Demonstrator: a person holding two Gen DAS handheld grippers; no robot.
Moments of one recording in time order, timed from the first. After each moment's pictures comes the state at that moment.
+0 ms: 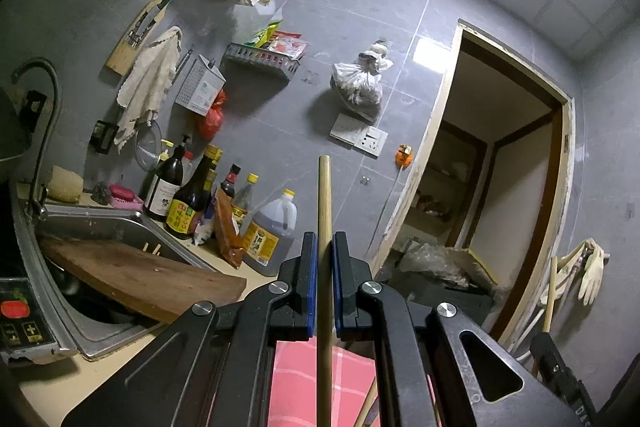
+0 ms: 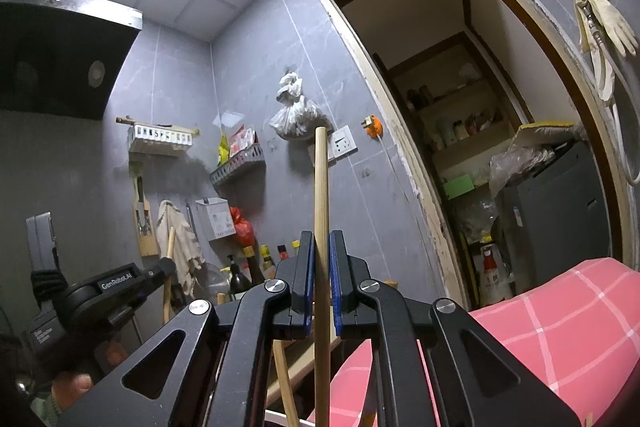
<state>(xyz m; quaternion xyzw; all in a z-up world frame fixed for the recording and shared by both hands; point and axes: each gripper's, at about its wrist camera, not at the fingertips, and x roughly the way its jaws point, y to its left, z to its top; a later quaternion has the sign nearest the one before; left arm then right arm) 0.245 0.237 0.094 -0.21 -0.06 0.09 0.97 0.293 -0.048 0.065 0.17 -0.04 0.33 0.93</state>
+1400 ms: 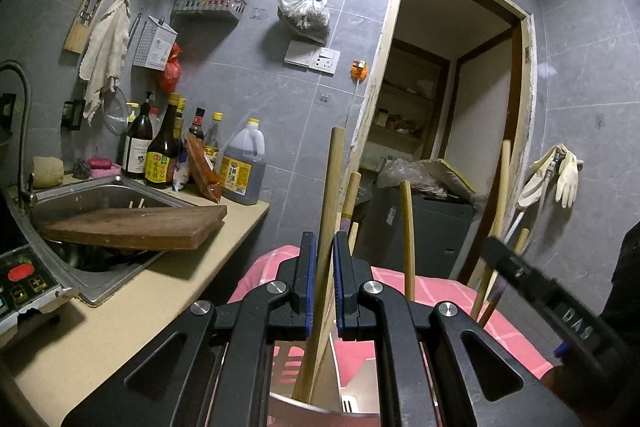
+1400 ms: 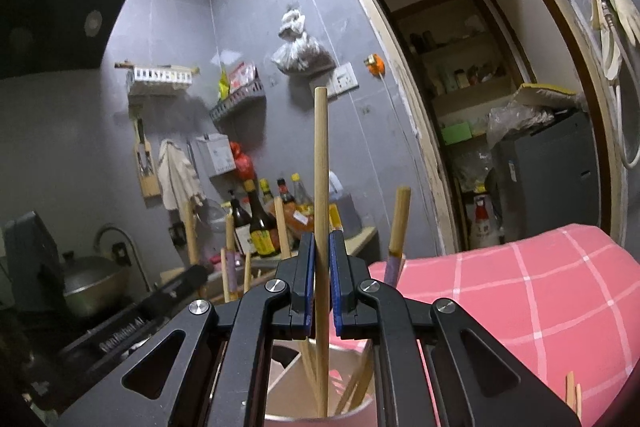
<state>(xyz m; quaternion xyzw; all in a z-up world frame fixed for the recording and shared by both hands) 0.225 0.179 0.047 -0.14 0.06 0.01 0.99 0.277 -0.043 0.054 0.11 0.07 0.34 0.93</state>
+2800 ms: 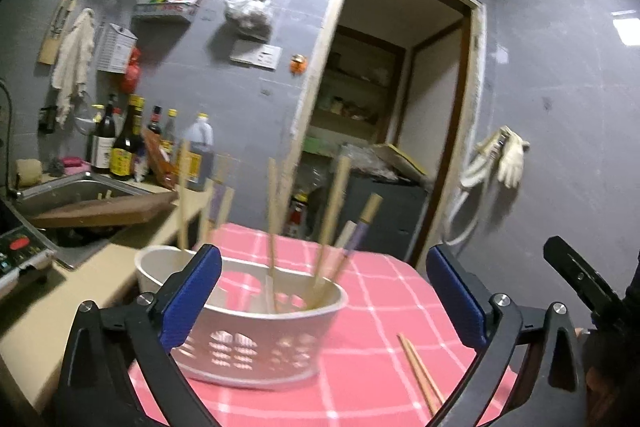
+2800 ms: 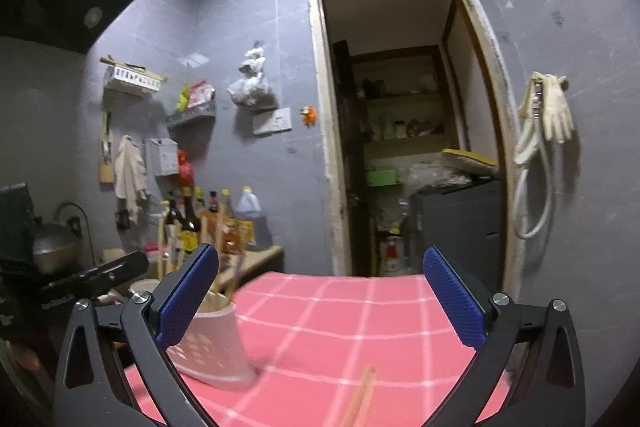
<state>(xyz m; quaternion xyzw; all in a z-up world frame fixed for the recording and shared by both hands) 0.157 0.081 0.072 -0.12 0.08 -0.06 0.99 0.177 -0.195 0.093 0.02 0.02 0.21 0.98</state>
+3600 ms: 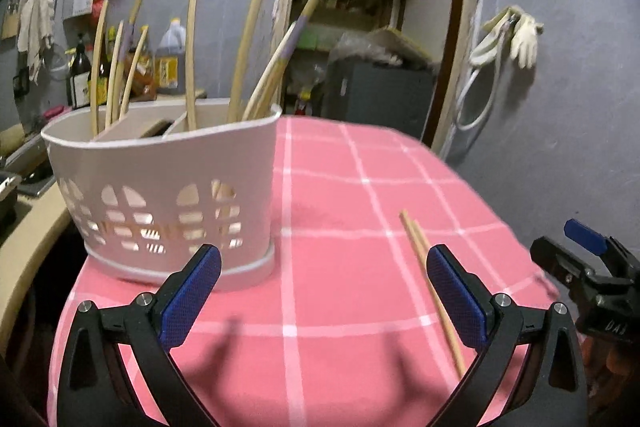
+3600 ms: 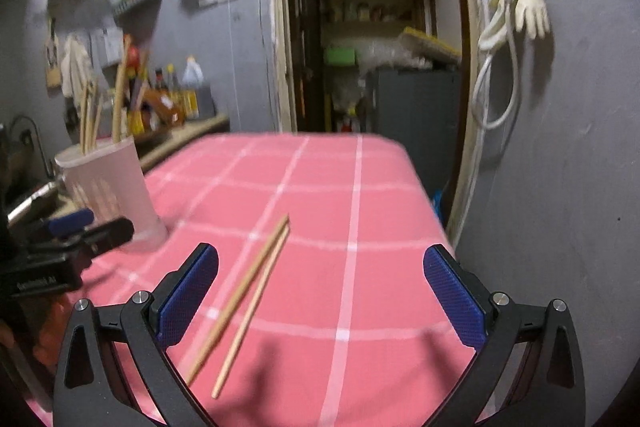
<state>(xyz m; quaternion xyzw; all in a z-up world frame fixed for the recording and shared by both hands) 0.211 0.000 -0.018 -0.06 0.27 -0.05 0.96 0.225 -0.238 0.002 -0.04 0.25 0.15 0.96</state>
